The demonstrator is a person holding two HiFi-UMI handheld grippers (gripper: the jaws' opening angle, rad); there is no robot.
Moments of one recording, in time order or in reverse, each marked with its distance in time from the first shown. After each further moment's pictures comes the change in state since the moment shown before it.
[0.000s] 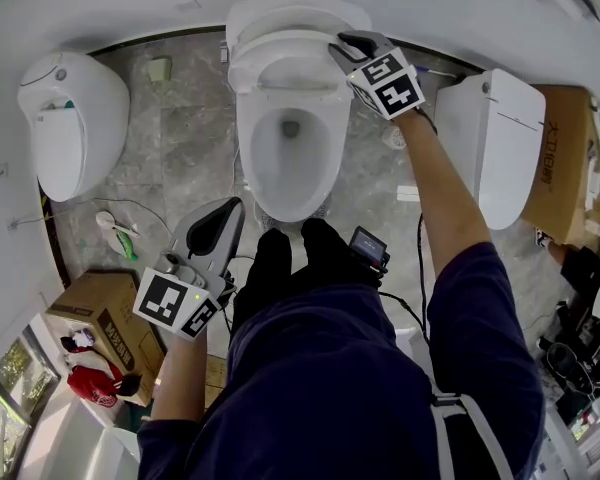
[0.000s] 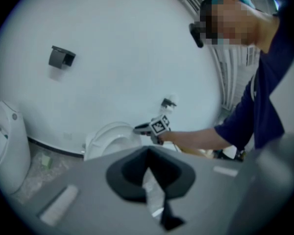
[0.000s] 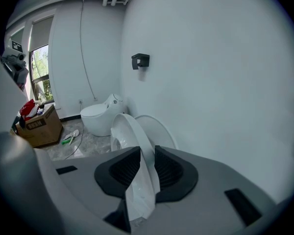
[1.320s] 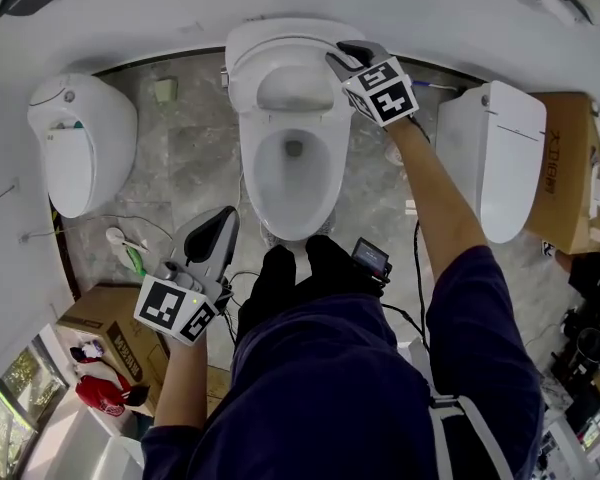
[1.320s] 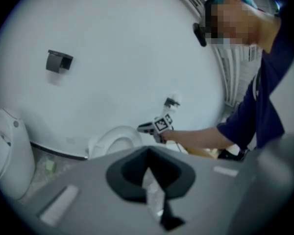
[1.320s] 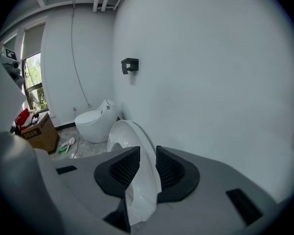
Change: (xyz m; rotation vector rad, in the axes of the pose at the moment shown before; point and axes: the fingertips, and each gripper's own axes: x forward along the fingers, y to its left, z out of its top) left arm 0.019 0.011 0.022 0.027 0.016 0.037; right arm 0.003 -0.038 0.012 0.079 -0.034 -0.032
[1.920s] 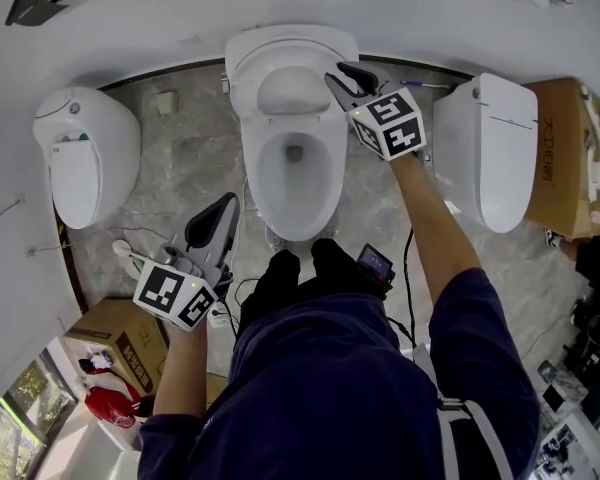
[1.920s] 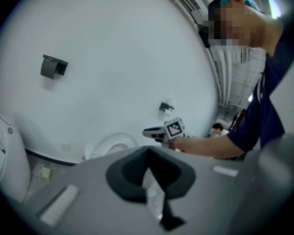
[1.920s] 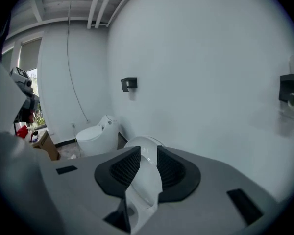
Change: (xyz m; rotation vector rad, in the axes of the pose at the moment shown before) left arm -0.013 -0.004 0.019 0.039 -0.049 -0.057; right arm -0.078 0.048 0.024 0.123 -0.134 -0.034
